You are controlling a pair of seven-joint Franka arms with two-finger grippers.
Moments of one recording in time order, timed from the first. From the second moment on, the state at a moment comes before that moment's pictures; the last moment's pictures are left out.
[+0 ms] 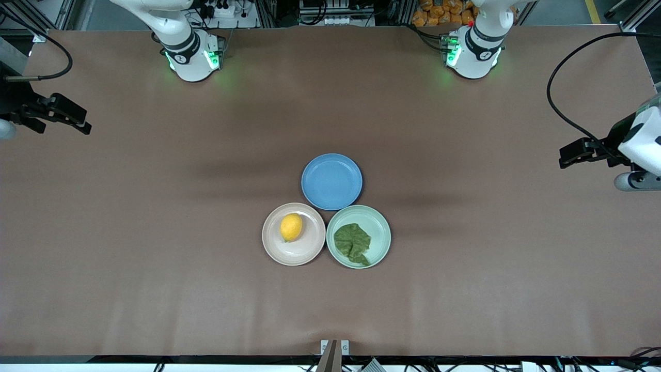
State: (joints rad) left arm 0.18 0.21 -0.28 -1.36 0.09 1.50 -0.11; right arm -0.11 -0.04 0.12 -1.56 0.02 1.53 0.06
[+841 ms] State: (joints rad) left arm 0.17 0.06 -0.29 -1.63 0.08 1.66 -0.11; right arm -0.11 -0.04 0.12 -1.55 0.02 1.53 0.06
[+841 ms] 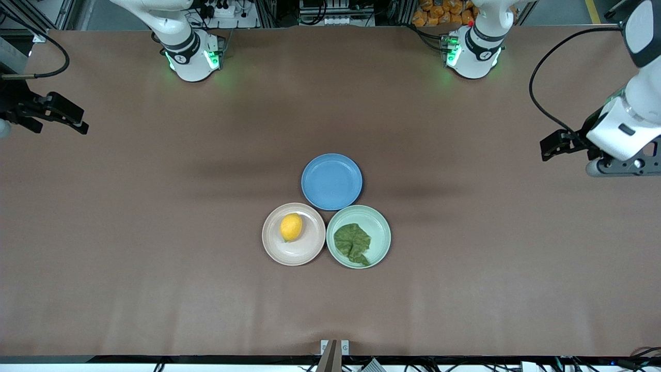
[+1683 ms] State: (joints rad) left arm 0.21 0.01 -0.26 -1.63 0.07 1.67 -0.11; right arm -0.11 -0.04 0.12 -1.55 0.02 1.53 0.06
